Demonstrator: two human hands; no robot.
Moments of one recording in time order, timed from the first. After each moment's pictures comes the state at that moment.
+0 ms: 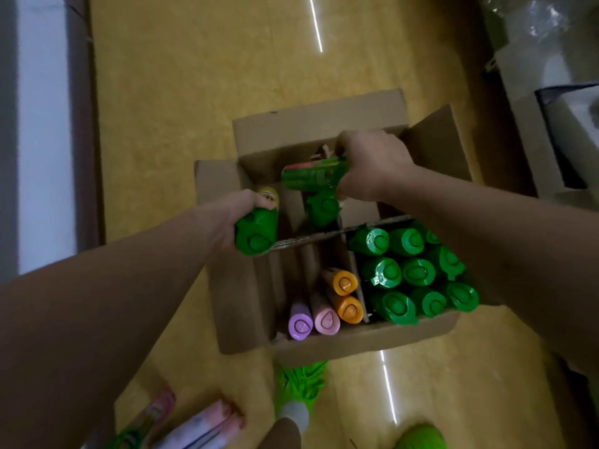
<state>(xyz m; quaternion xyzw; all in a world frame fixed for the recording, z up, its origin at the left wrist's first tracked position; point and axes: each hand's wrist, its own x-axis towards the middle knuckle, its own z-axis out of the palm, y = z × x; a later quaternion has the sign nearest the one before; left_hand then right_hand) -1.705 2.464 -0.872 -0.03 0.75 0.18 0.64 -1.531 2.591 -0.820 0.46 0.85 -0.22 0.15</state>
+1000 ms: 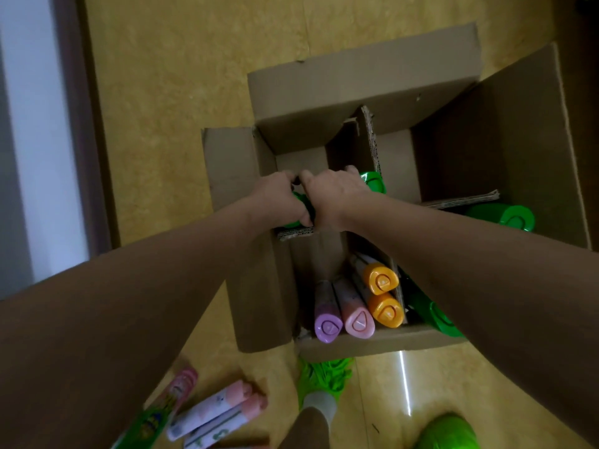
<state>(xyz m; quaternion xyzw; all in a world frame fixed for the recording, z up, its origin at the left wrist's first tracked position) -1.712 2.480 -0.962 0.34 0.80 0.01 0.50 -1.603 2.541 -0.950 0.28 0.88 -0.25 0.30</state>
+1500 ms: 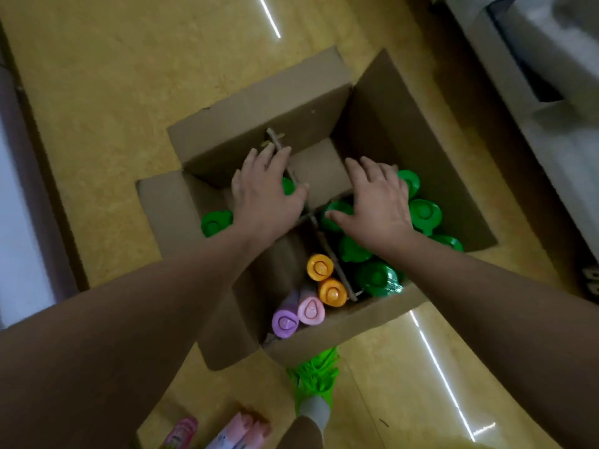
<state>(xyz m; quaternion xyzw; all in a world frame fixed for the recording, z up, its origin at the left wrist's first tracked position) -1.604 2.504 -0.918 0.58 0.78 0.07 0.23 -1.422 2.528 -0.920 0.59 0.77 -0.22 0.06</state>
